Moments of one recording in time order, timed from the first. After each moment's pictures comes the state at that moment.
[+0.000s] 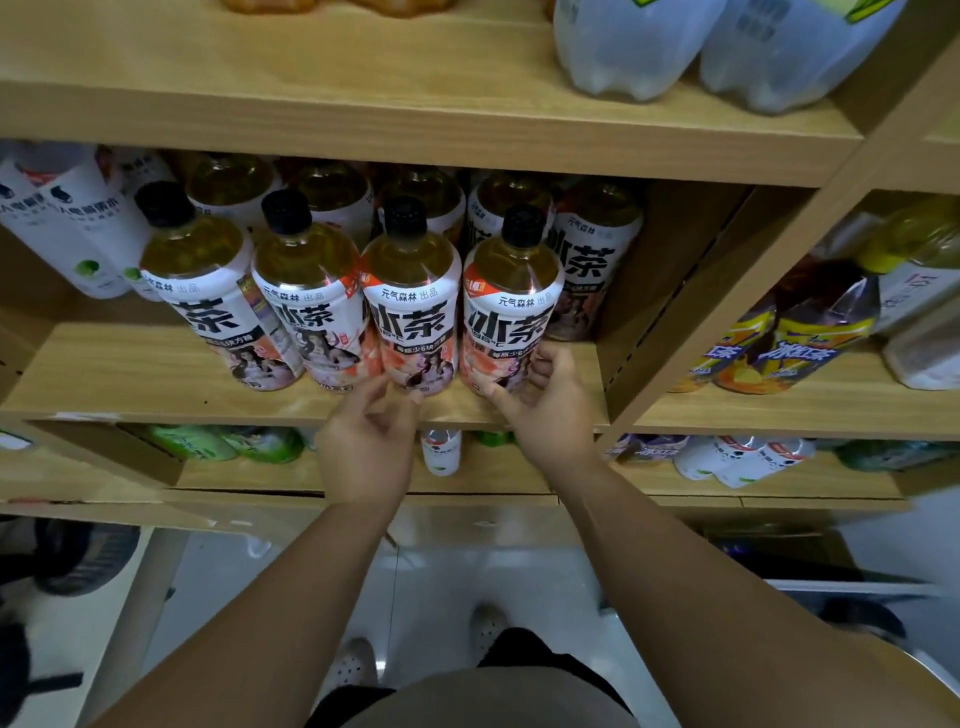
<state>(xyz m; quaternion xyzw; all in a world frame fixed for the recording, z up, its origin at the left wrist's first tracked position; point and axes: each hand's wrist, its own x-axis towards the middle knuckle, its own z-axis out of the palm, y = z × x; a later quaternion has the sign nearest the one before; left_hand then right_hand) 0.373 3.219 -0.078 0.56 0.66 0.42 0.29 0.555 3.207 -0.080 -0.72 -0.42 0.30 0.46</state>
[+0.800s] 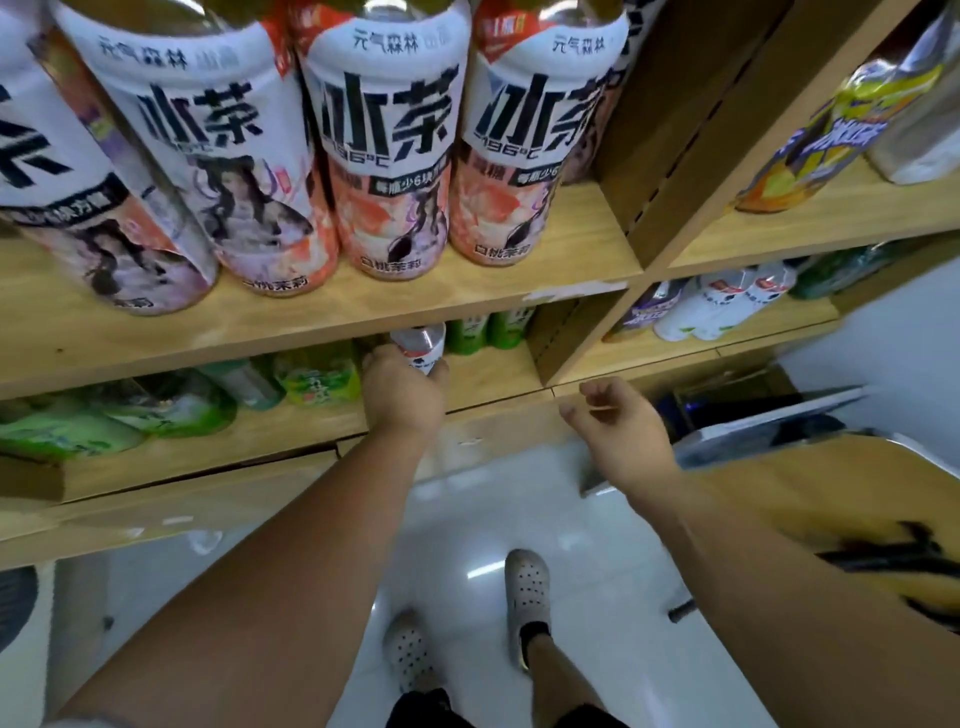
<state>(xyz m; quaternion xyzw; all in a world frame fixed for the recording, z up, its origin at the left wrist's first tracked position) 0.387 3.257 -0.250 0.63 0.63 0.20 0.40 0.550 3.085 -0.204 -0.86 -0.26 0.27 0.33</state>
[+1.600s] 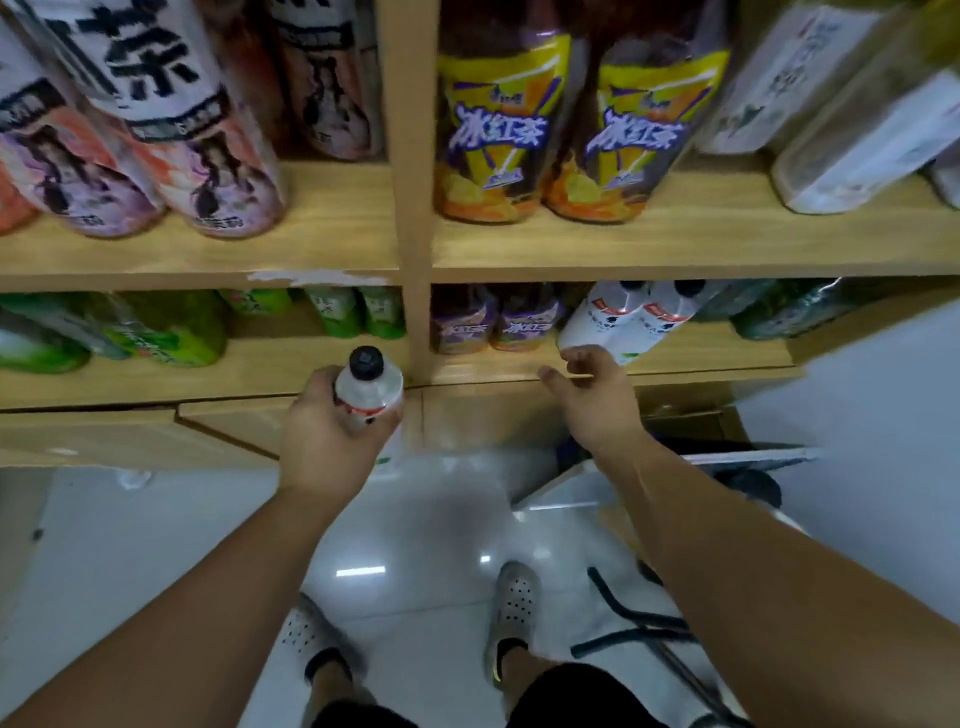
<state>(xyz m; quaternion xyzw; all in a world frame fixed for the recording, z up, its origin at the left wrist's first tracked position) 0.509 3.112 -0.223 0.63 0.63 0.25 0.38 0.776 3.051 -0.207 -0.83 -0.30 0.33 0.34</state>
